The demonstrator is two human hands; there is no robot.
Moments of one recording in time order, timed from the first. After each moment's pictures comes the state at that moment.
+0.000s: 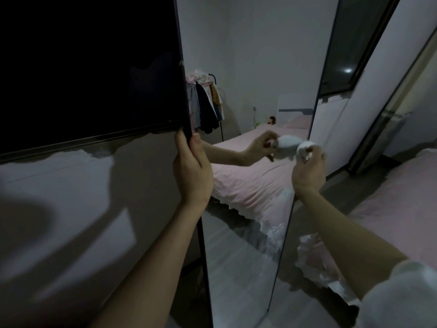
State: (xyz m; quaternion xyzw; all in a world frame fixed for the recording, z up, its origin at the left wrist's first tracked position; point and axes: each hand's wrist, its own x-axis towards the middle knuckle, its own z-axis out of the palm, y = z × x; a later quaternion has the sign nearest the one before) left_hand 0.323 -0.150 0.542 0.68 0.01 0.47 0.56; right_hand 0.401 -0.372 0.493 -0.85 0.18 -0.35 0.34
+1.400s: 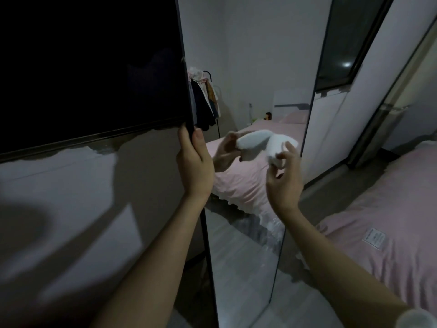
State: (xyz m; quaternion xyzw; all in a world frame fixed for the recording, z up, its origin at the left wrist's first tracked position) left_hand 0.322 -0.146 0.538 0.69 0.01 0.43 0.58; right_hand 0.337 -0.305 0.484 -0.83 -0.02 -0.42 0.37
